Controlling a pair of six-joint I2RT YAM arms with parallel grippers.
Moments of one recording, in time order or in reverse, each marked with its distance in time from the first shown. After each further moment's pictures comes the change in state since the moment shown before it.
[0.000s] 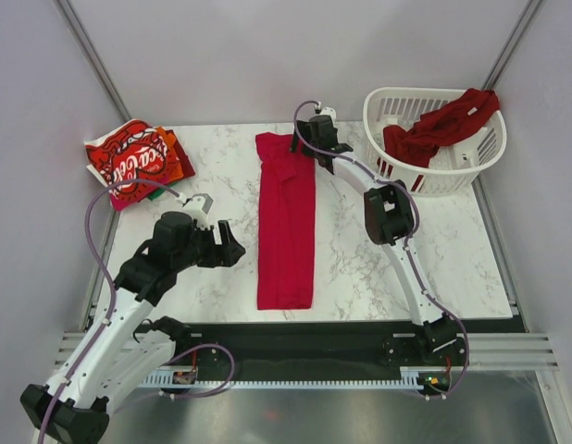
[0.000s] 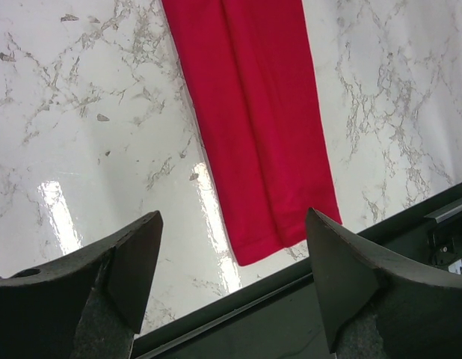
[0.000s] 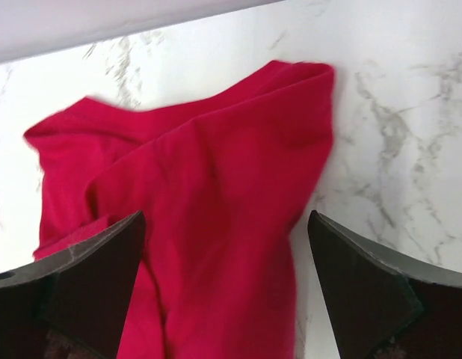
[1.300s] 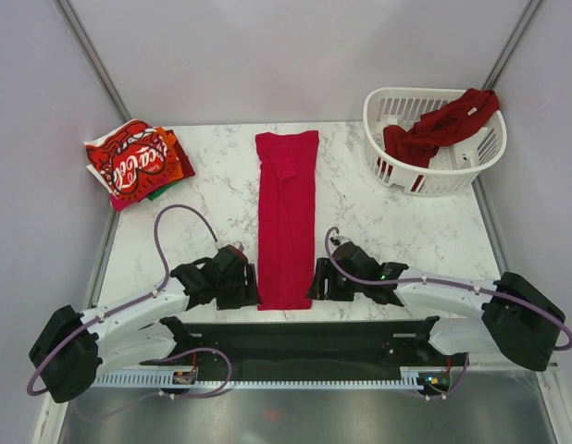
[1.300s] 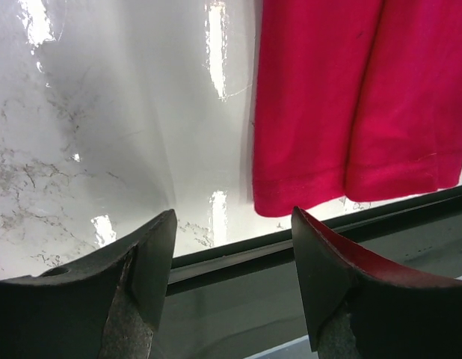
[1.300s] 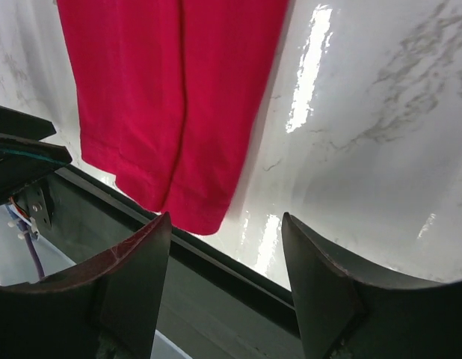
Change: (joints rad) left arm -0.375 0.285 -0.271 0.082 -0.133 -0.462; right arm 0.497 -1.499 -1.892 0.032 -0.250 0.434
